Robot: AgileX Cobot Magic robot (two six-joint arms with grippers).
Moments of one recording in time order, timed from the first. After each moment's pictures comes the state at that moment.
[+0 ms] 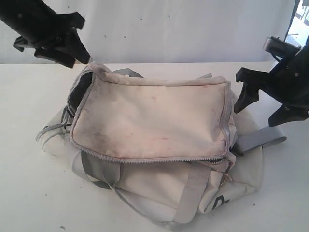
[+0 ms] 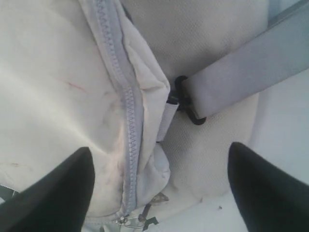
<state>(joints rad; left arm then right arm) -0.20 1.82 -1.70 -0.53 1.21 0.24 0.04 1.65 -1.21 0.38 1.01 0.04</state>
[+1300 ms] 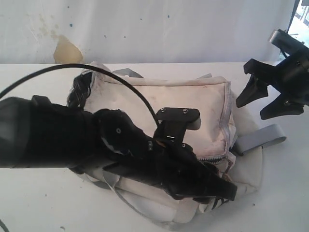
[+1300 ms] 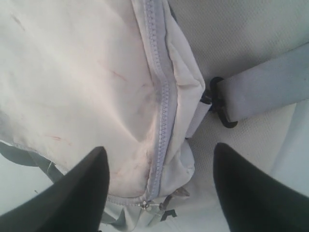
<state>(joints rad) -1.02 1.79 -1.05 -0.98 0.26 0.49 -0.05 1.65 -1.21 0.59 1.06 -0.23</state>
